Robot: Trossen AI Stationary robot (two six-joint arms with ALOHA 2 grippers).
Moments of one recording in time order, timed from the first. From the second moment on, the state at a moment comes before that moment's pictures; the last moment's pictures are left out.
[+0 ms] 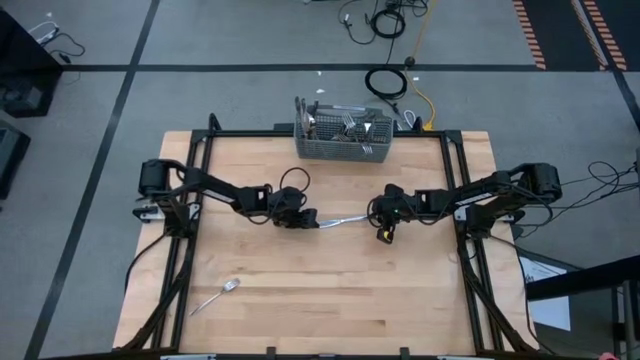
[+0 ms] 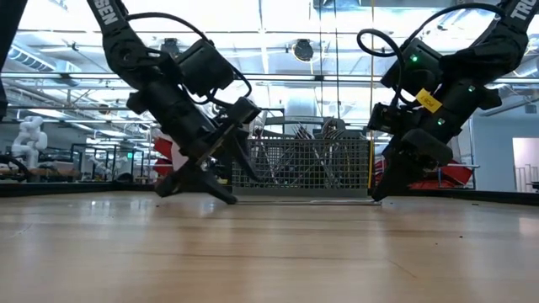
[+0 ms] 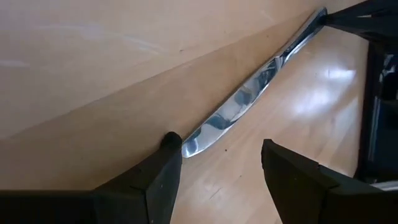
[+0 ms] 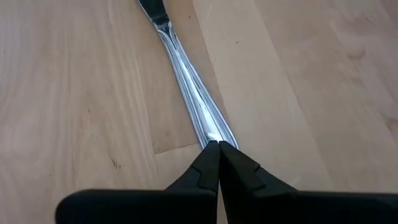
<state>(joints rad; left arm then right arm) 0.10 1.81 0.71 0.20 0.19 -1.25 -0.10 1.43 0.42 0.14 0.08 0.15</state>
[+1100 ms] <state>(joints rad) 0.06 1.87 0.71 0.32 0.37 -1.27 -0.10 1.43 0.42 0.16 0.11 0.15</state>
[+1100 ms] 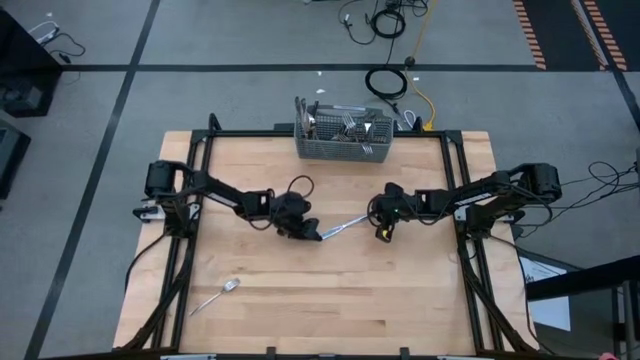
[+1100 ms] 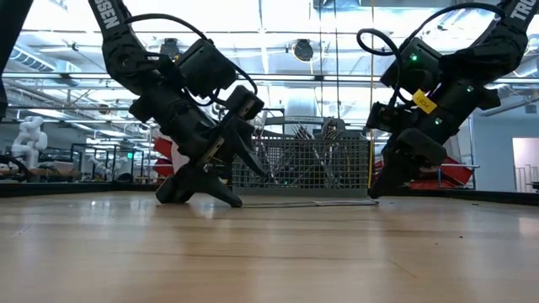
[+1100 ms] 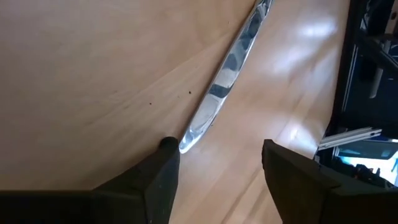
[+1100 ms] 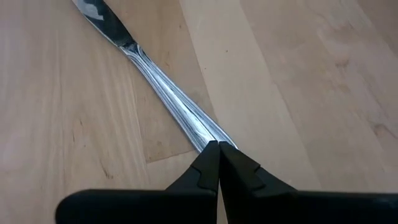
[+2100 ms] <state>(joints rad) 0.03 1.87 0.72 0.31 0.29 -1.12 -0.04 1.41 0.58 0.10 0.13 -0.05</state>
